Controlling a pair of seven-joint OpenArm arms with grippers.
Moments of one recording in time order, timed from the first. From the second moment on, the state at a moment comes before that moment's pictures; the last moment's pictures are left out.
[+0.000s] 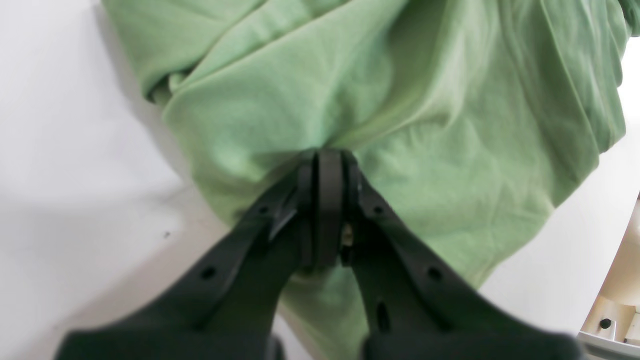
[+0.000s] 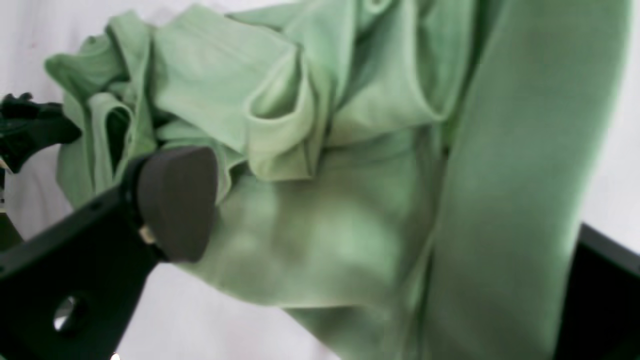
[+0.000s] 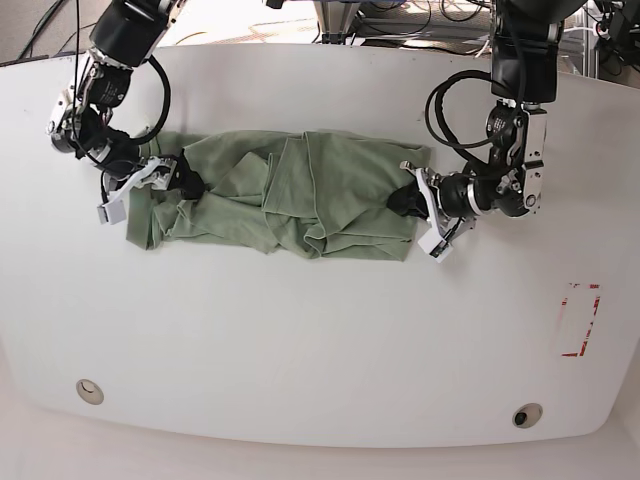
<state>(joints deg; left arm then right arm) -8.9 -12.2 2.6 71.0 -32.4 -42.5 52.9 0.1 10.5 37.3 76.3 46.0 41.0 -70.3</state>
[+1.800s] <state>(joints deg) -10.5 -10.0 12.6 71.1 -31.7 -42.2 52.6 -4.8 6.9 28.5 112.8 36.9 40.4 -79.4</state>
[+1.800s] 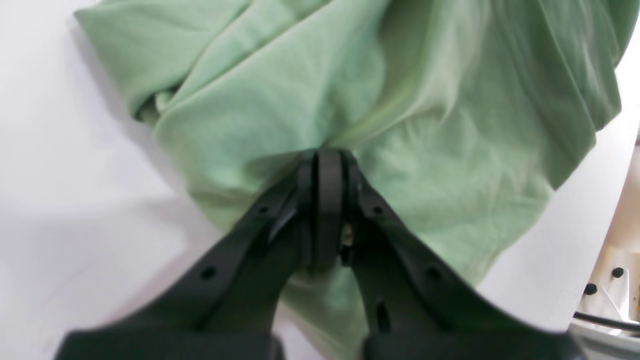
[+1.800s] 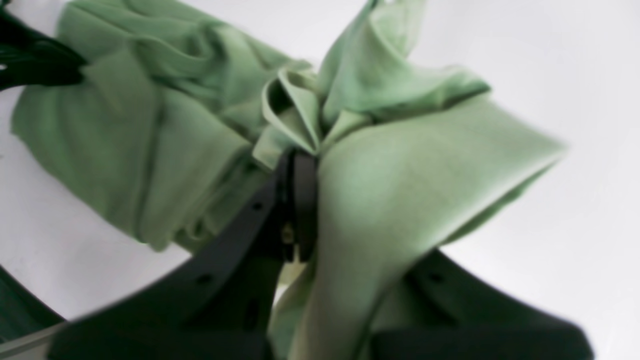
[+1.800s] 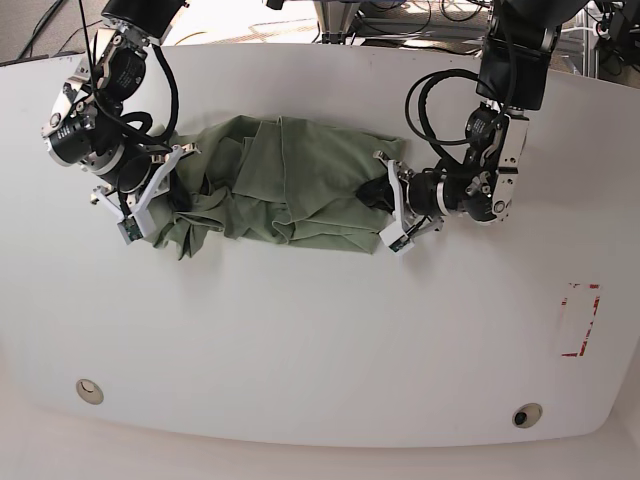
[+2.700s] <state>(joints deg) -10.3 -2.6 12.8 70.7 -30.4 -35.5 54.0 -5.7 2.2 14.9 112.8 36.5 40.3 -80.4</state>
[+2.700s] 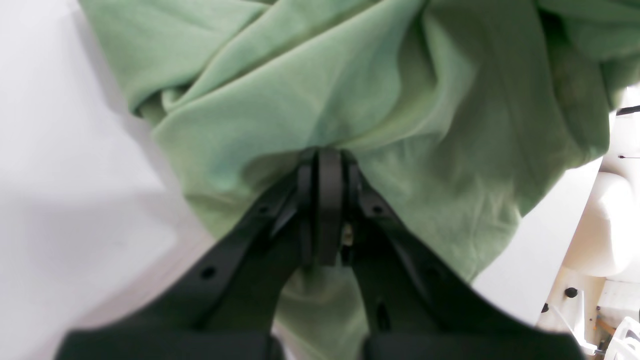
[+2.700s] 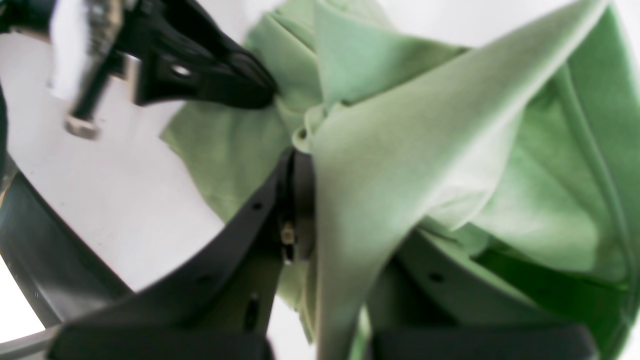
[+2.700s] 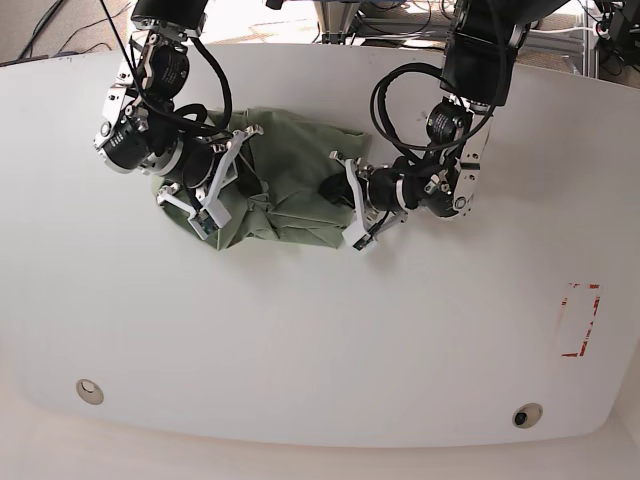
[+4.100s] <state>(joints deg) -9.6 -0.6 12.5 70.4 -29.8 -31.8 50.9 -7.3 1.0 6.2 111.2 37.1 40.4 -73.4</state>
